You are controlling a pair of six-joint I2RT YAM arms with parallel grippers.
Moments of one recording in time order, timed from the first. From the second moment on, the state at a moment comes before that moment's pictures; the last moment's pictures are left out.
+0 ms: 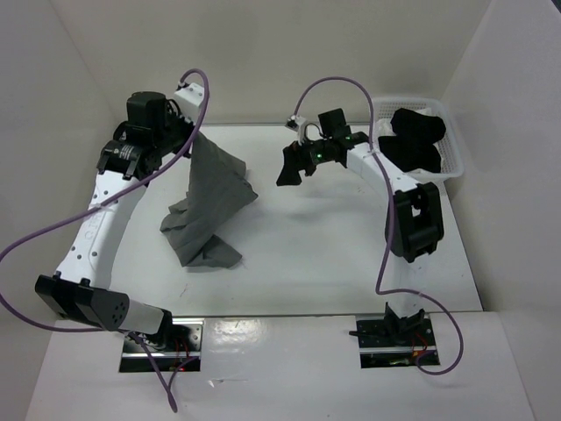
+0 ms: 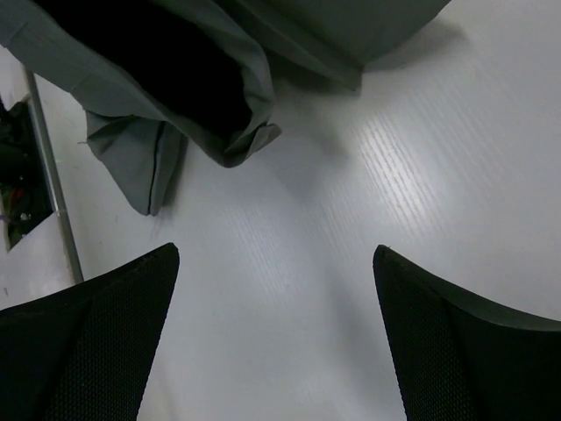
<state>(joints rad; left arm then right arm) -0.21 1.41 1.67 -0.72 0.06 0.31 0.36 1.94 1.68 -0.53 -0.80 -0.19</state>
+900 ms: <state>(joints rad) -0.19 1.43 1.67 -0.72 0.07 0.31 0.55 2.28 1.93 -0.48 -0.89 -0.34</state>
